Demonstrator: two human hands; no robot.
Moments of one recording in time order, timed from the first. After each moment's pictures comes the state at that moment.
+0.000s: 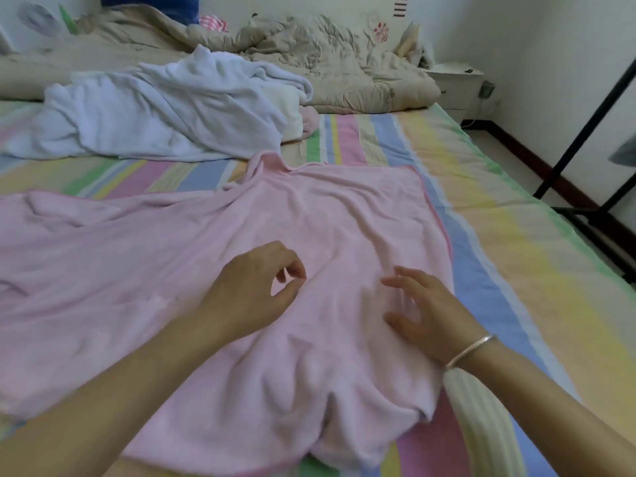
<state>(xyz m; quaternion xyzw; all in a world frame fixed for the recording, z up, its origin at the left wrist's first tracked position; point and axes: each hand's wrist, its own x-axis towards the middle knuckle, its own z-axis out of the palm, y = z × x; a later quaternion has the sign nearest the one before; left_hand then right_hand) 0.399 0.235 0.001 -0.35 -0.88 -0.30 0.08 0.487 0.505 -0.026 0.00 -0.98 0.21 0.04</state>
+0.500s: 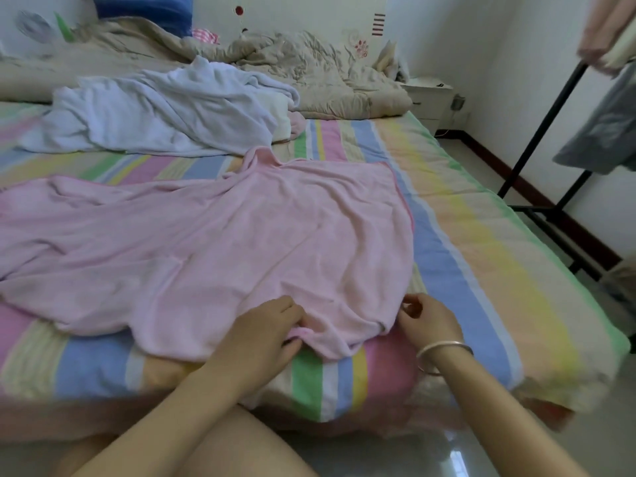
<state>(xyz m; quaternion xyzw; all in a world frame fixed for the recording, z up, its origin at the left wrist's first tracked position) 0.528 0.221 -0.039 -0.39 -0.89 -0.24 0.03 0.581 0.484 -0.041 -0.31 -0.90 0.30 0.06</state>
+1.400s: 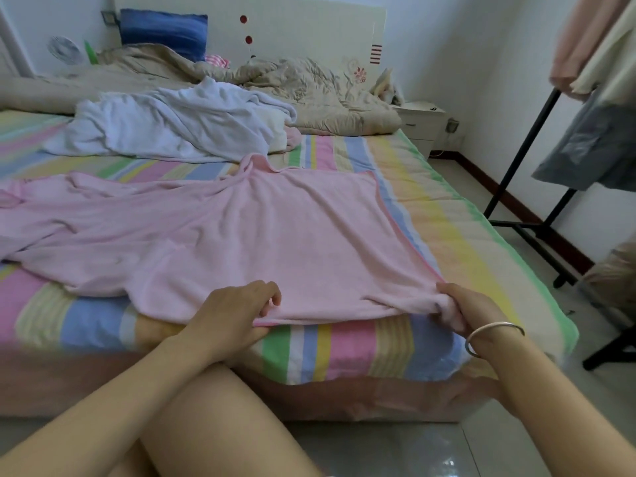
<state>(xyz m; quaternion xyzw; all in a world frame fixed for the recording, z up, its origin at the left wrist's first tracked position) 0.560 0.219 -0.021 -0.35 -0.93 -0.13 0.07 0.639 0.573 -0.007 -0.40 -0.68 0.60 0.09</state>
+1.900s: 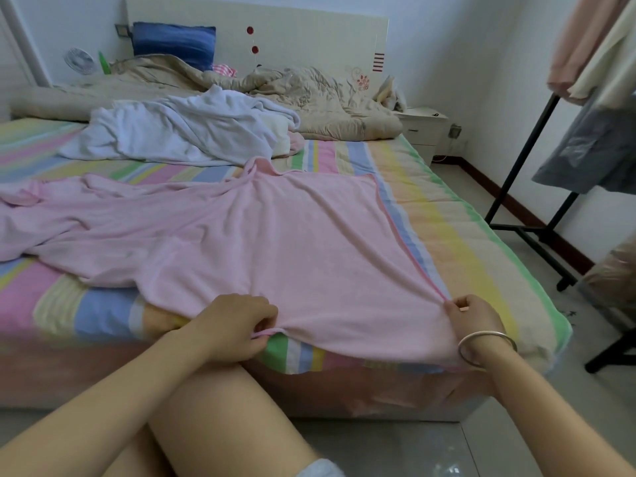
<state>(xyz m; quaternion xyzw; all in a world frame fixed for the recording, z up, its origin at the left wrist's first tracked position) 0.573 0.211 -0.028 -0.40 -0.91 -0.05 0.01 0.659 0.592 -0.036 -0.37 -0.87 0.32 0.11</state>
